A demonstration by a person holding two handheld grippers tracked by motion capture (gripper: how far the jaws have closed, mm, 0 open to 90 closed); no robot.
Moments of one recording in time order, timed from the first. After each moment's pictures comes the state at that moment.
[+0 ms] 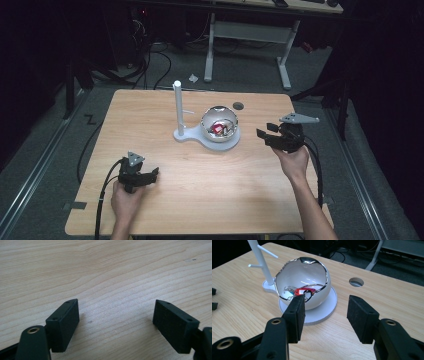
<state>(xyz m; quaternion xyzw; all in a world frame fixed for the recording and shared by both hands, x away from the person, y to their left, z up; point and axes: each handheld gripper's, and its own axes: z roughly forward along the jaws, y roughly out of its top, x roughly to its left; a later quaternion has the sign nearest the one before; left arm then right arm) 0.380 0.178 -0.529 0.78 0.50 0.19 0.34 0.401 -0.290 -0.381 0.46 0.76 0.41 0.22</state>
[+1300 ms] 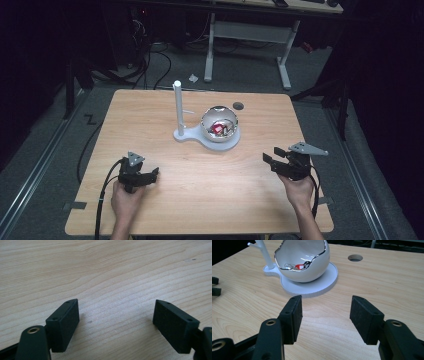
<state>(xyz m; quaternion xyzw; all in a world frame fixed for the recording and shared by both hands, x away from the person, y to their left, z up) 0.380 0.178 -0.529 0.78 0.50 0.19 0.34 0.343 -0.311 -0.434 0.50 0.73 0.42 0.20</state>
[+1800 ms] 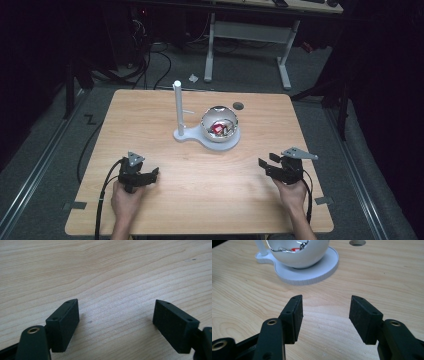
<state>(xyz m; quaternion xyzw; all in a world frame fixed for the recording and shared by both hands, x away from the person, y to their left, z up) 0.380 0.178 -0.529 0.78 0.50 0.19 0.34 0.346 -0.305 -0.467 0.52 0.73 0.40 0.20</state>
